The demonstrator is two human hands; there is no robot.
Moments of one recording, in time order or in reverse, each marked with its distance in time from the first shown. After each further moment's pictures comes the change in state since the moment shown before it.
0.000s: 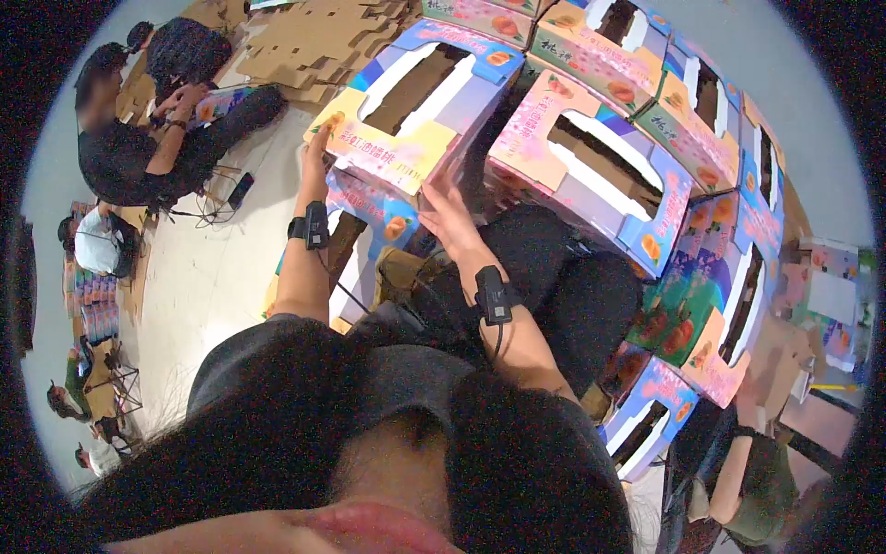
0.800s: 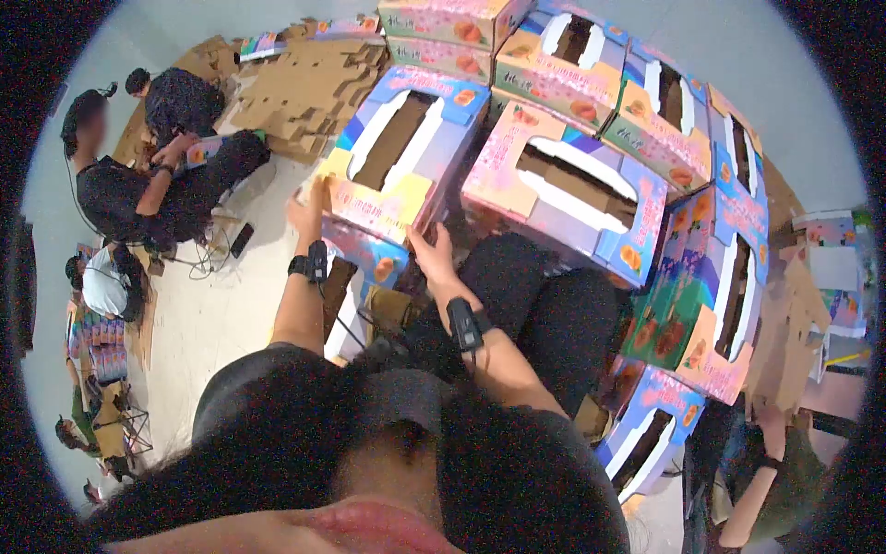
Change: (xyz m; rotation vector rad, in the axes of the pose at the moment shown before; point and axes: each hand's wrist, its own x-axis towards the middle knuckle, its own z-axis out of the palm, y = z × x) left_hand 0.010 -0.012 0.000 0.475 0.221 0.317; right_hand 0.040 0.046 -0.026 -0.284 0.342 -0.122
